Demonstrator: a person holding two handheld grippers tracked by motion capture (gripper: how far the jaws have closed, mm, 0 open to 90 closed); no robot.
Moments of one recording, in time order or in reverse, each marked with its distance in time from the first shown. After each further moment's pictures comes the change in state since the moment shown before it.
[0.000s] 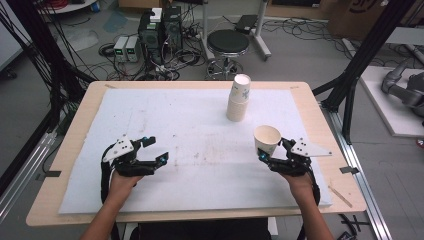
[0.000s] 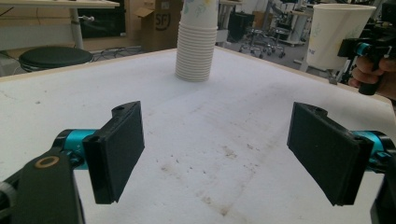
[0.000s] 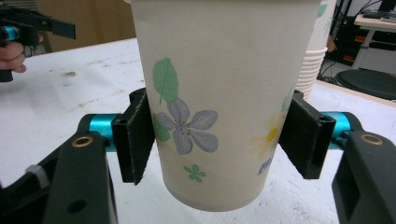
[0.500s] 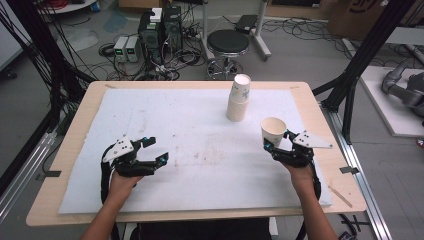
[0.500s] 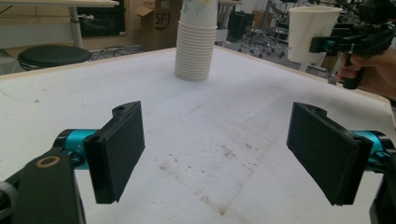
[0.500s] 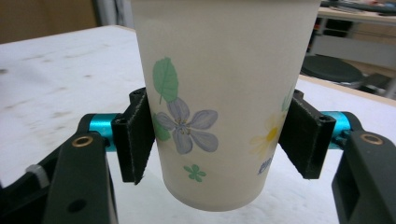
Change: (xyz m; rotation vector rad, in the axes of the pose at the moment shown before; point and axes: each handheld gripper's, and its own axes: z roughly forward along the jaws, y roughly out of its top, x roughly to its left) left arm -0.001 0.000 0.000 0.006 -0.003 0.000; right arm -0.027 -0.002 0.007 0.041 -0.145 0.024
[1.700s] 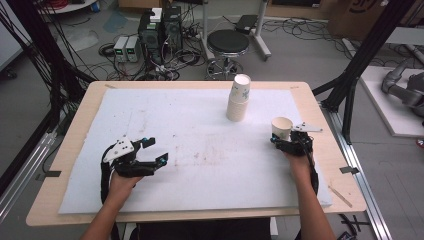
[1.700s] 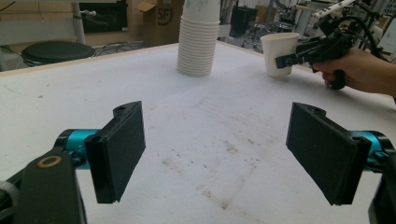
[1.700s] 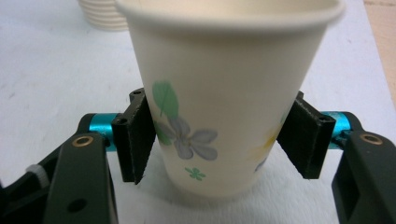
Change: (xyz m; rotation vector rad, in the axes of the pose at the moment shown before) left arm 0.000 0.000 -0.002 0.020 0.018 0.000; right arm -0.047 -0.022 0.035 0.320 -0.274 0.145
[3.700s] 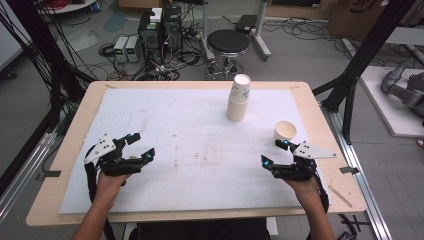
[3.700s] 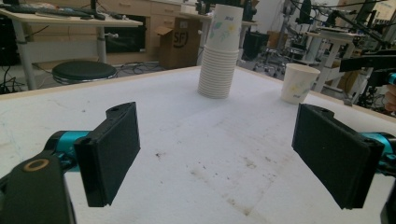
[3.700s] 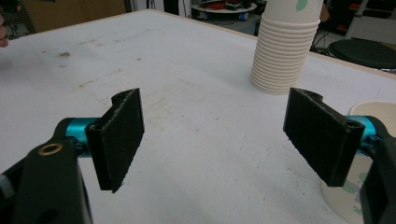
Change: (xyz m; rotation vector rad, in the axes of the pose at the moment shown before) left arm 0.015 0.005 -0.028 -0.102 0.053 -0.018; right arm 0.061 -0.006 -0.090 -0.235 0.369 -0.171
